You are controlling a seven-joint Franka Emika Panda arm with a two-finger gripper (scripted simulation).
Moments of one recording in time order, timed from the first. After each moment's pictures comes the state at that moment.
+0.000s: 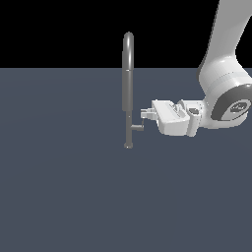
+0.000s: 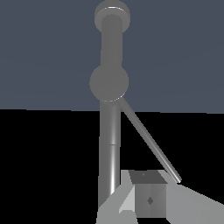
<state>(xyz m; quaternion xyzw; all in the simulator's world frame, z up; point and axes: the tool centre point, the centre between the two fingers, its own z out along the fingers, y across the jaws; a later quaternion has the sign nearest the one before) -0.020 -0.056 0.155 -0.49 0.51 0.48 0.52</state>
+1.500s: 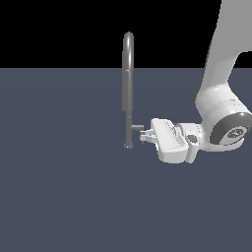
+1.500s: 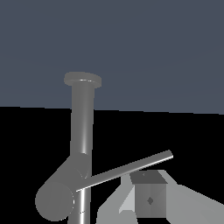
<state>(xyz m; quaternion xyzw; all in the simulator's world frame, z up) -0.048 -0.054 0.089 -0.50 0.50 0.48 0.52</state>
